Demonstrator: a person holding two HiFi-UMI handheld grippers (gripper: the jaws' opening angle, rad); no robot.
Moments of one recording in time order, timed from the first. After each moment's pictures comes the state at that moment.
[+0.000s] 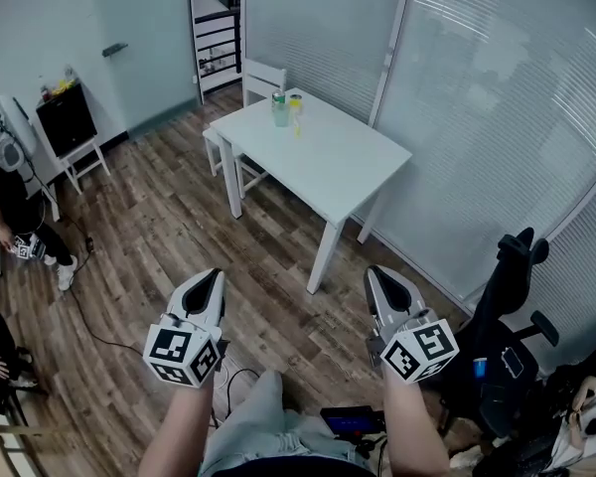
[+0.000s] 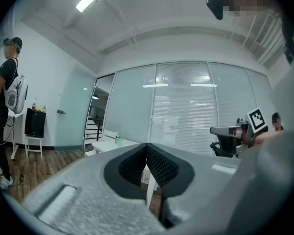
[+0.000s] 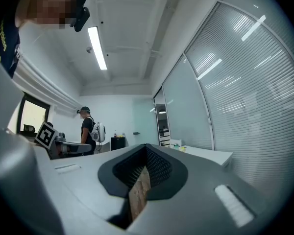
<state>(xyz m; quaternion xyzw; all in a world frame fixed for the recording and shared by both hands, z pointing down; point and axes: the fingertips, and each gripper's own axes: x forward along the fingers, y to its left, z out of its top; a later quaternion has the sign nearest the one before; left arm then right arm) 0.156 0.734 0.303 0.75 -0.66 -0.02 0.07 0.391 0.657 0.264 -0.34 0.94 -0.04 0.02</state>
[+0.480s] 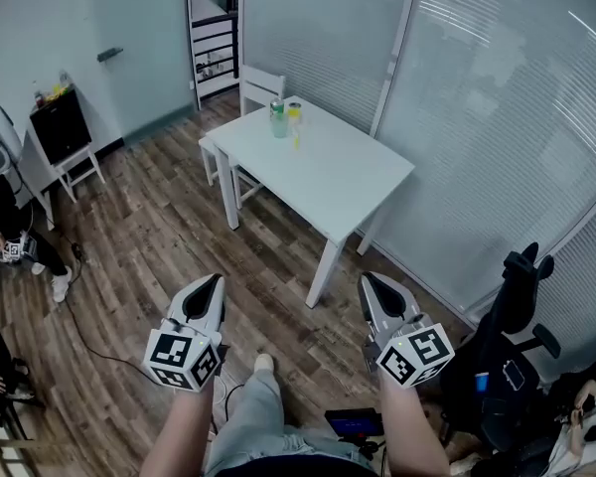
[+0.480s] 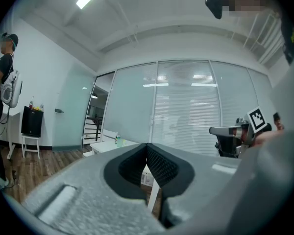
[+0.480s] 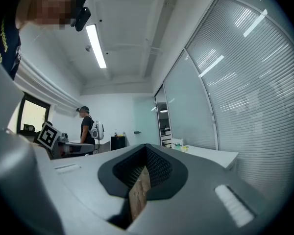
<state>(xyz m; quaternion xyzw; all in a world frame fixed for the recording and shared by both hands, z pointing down) 0.133 0.671 0.314 0.75 -0.66 -0.02 0.07 0.359 0.600 0.275 -0.33 0.94 -0.04 0.02</state>
